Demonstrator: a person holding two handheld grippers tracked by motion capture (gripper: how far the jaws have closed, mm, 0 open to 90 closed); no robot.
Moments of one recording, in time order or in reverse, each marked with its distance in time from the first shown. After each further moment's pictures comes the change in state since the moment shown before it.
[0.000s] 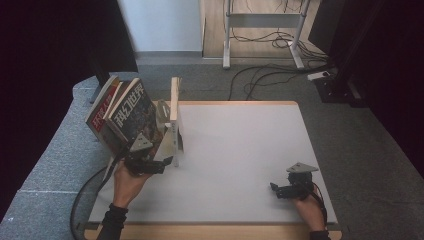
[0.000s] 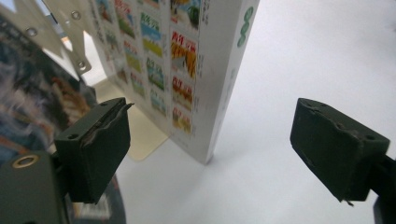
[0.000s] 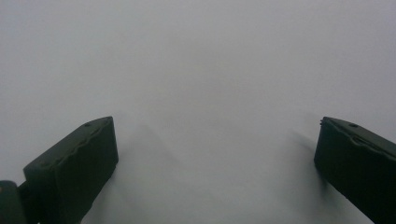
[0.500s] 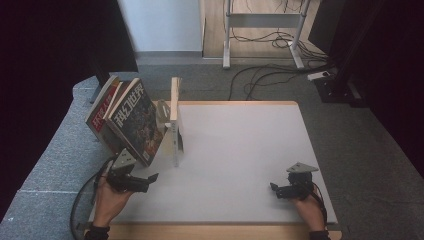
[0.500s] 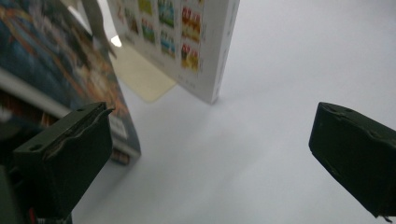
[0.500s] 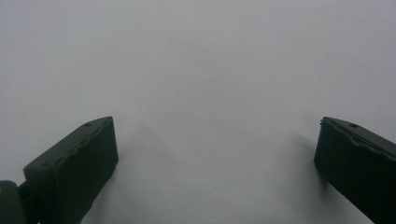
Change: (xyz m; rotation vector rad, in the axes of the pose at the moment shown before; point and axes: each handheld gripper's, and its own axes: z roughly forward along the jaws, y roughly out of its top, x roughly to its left) left arm 0.003 -0.046 -0.035 0.045 0.015 0.014; right arm 0.000 0.000 0.000 -0.001 -0.001 0.000
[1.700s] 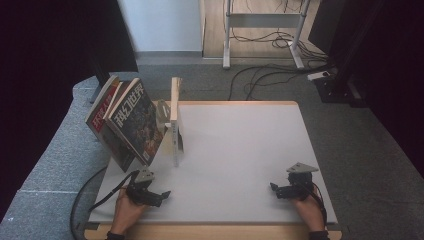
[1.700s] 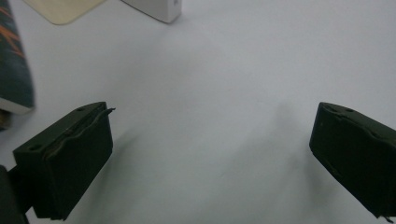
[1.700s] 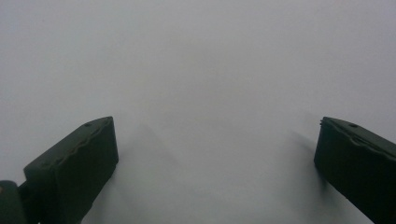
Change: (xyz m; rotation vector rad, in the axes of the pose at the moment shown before) left arm -0.019 -0.053 0.072 0.119 -0.100 0.017; right arm 0.000 0.000 0.000 -0.002 -0.001 0.000
